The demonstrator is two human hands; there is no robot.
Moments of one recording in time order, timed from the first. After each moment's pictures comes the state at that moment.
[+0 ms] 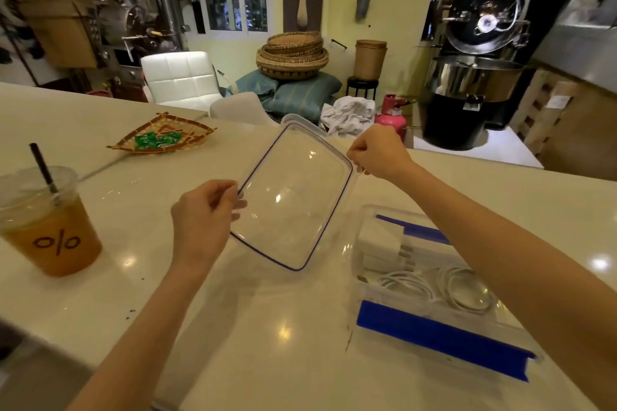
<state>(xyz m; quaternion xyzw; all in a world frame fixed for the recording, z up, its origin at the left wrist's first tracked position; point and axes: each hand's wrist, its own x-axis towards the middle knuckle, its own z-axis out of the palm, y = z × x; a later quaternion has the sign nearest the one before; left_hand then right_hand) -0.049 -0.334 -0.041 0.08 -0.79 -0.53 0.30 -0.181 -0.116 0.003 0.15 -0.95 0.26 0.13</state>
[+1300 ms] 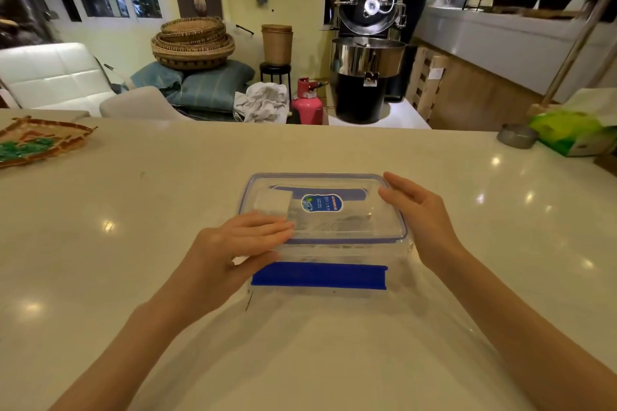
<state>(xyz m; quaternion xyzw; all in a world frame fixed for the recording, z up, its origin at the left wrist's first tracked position) -0.009 -0.233 -0.066 -0.42 -0.82 -0.35 0.17 -0.007 0.037 -0.061 -0.09 -0.69 0.71 0.14</state>
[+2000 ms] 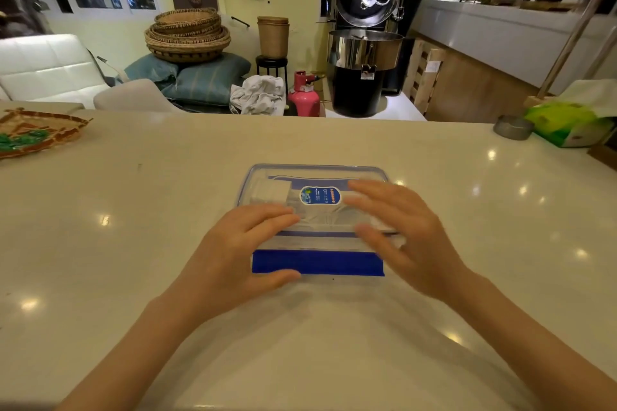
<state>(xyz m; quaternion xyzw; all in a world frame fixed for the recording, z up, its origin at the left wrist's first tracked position) 0.000 -0.226 -0.074 -0.41 -0.85 -0.24 0.21 0.037 0.022 -0.062 0.25 -0.88 0.26 0.31</state>
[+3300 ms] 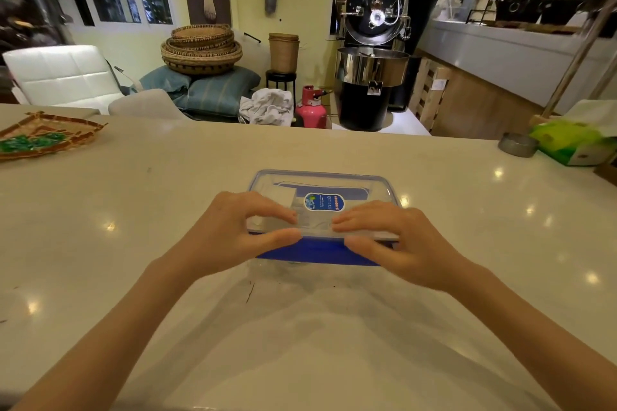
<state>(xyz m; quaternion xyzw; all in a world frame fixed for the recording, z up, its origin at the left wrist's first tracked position) -0.016 -0.223 -0.040 -0.34 -0.85 -0.38 0.10 0.027 0.022 -0.046 0.28 -0.89 0.34 0.14</state>
